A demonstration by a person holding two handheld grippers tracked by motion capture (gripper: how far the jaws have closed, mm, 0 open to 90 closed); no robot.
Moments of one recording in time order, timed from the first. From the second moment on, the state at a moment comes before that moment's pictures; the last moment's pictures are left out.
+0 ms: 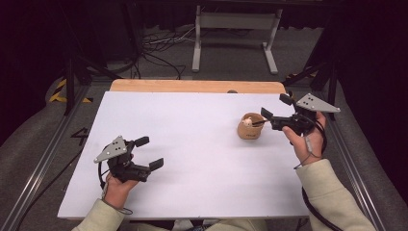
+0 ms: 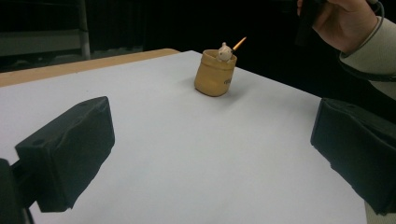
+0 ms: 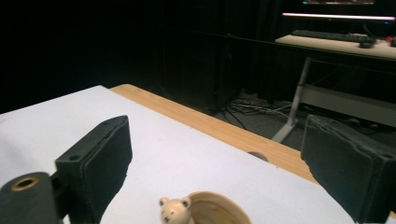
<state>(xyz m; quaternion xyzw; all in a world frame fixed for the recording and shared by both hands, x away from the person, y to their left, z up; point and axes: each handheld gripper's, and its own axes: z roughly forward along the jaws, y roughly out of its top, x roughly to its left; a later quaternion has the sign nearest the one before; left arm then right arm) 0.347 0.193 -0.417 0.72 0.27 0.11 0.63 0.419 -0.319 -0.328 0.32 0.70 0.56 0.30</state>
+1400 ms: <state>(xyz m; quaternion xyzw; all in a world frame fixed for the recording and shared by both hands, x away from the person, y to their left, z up) 0.331 0.221 -0.434 0.72 0.27 0.12 0.62 0.353 -0.308 -0.420 0.26 0.73 0.59 0.22</state>
